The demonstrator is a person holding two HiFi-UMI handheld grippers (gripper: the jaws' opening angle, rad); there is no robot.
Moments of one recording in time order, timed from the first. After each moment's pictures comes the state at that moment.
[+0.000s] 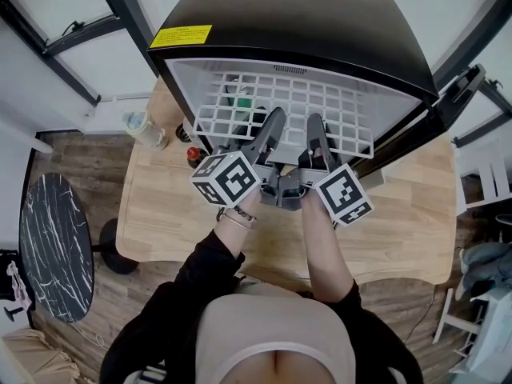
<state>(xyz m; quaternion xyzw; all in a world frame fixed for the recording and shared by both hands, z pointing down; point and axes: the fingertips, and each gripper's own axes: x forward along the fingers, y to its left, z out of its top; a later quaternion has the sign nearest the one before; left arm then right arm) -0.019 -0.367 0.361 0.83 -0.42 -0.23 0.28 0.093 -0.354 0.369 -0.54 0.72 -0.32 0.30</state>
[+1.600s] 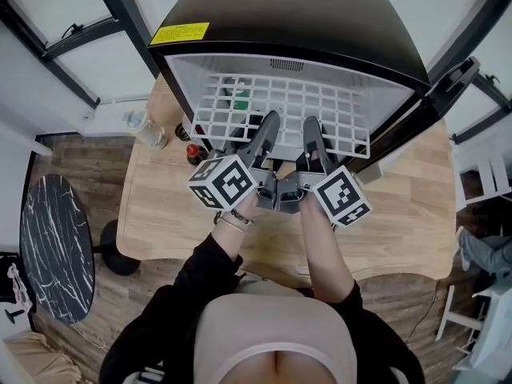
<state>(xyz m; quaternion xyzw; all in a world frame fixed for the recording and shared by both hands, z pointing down) -0.021 -0.348 0.363 0.83 -0.43 -0.22 0.28 0.092 -0.334 0.370 -0.54 0.72 -0.32 0.30</state>
